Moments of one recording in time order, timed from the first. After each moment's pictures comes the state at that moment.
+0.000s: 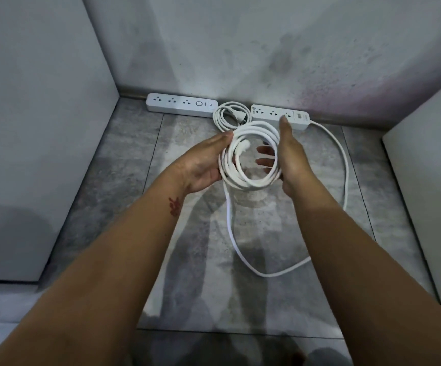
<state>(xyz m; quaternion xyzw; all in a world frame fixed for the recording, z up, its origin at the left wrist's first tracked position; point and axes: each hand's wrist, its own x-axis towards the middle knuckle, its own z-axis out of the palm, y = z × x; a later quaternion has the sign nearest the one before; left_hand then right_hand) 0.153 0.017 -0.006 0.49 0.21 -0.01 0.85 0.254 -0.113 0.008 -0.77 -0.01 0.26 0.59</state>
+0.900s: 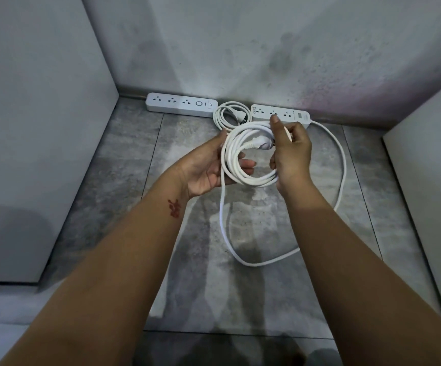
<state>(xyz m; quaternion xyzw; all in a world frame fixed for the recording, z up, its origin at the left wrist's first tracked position) 0.149 0.020 -0.009 0.45 0.23 -0.08 0.86 0.247 -0.105 0.004 -0.71 -0.02 0.10 0.69</state>
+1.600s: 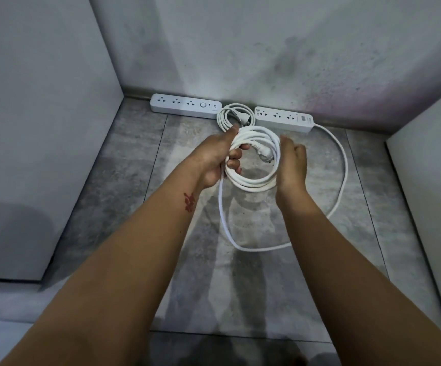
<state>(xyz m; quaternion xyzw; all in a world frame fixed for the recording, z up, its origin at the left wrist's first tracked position) 0.171 0.014 0.003 0.50 0.28 -0.01 0.82 0.236 -0.107 -0.011 -0.74 0.07 0.13 0.66</state>
